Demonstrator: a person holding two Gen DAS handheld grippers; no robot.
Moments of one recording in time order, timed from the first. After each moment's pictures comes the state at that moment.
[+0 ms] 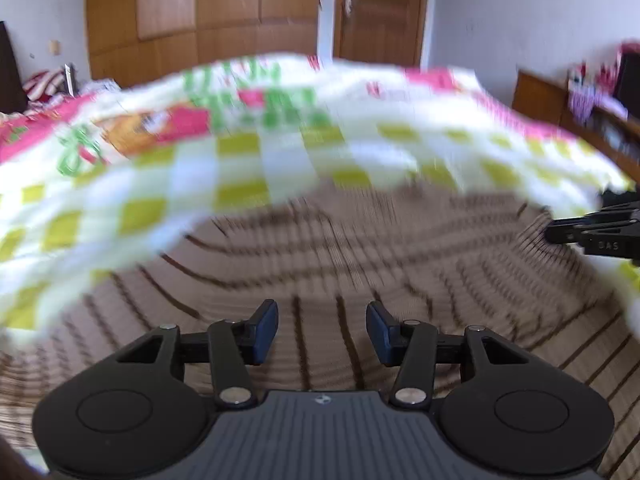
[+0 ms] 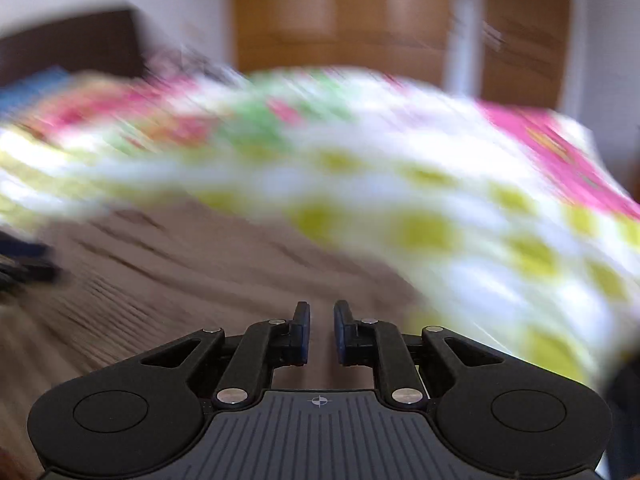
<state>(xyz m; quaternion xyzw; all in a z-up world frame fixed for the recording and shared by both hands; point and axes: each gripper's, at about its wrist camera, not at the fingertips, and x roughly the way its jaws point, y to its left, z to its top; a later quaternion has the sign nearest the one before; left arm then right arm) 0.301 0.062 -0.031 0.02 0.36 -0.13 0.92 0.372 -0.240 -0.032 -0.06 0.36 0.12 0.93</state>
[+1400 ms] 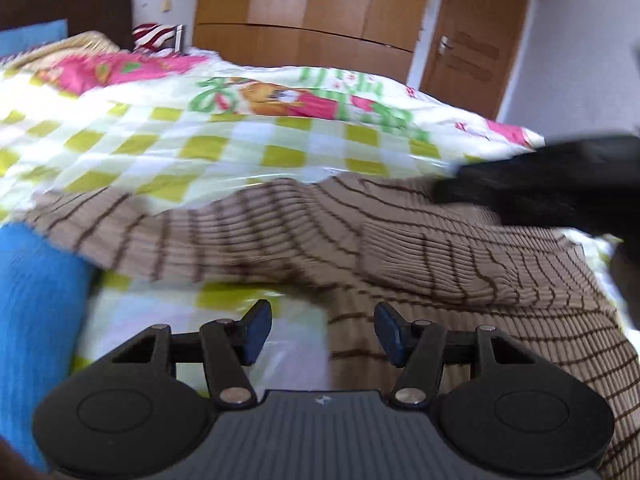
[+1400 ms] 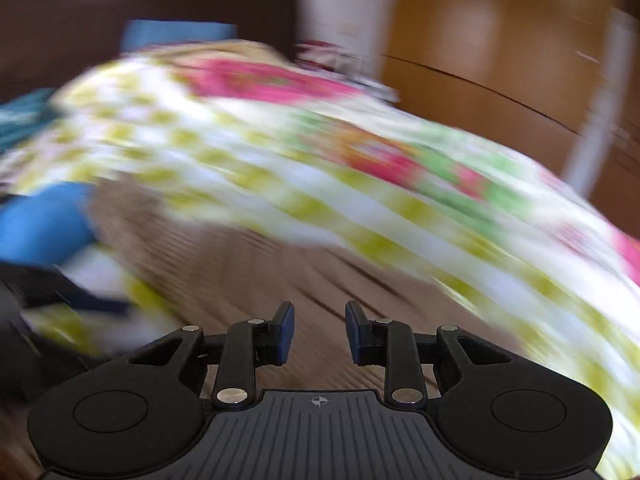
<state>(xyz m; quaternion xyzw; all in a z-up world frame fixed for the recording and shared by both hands) 0.182 0.170 -0.025 -0.10 0.32 -0.02 0.94 0.327 0.022 0.029 -0.18 0.27 0.35 0.88</state>
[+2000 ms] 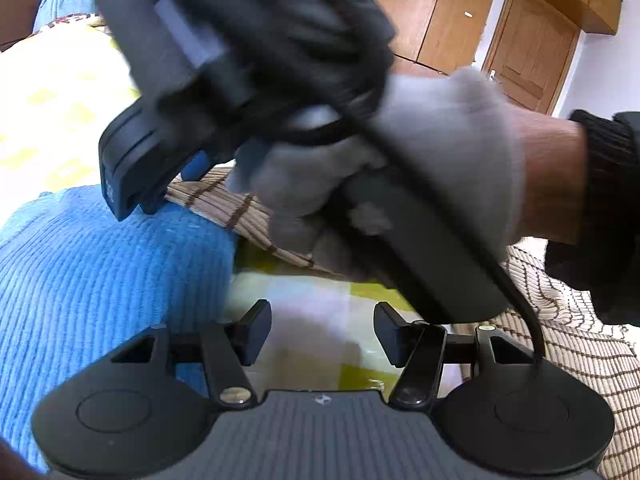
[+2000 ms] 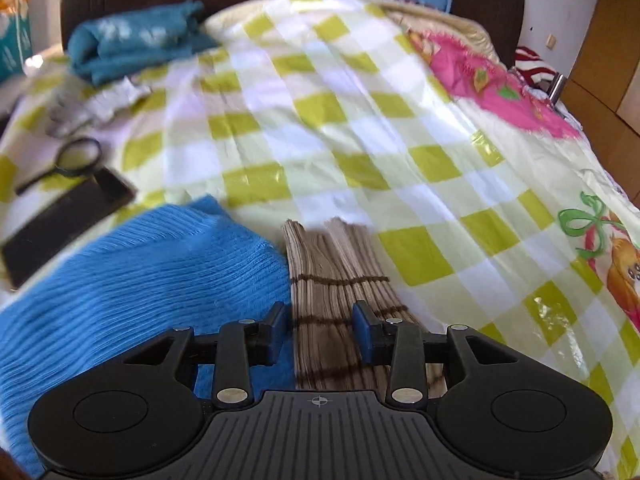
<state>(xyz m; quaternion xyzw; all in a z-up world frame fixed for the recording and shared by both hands) 0.152 0.253 -0.041 -0.16 0.31 0.04 0.94 0.308 0.334 -0.027 -0.30 0.30 0.49 0.76</state>
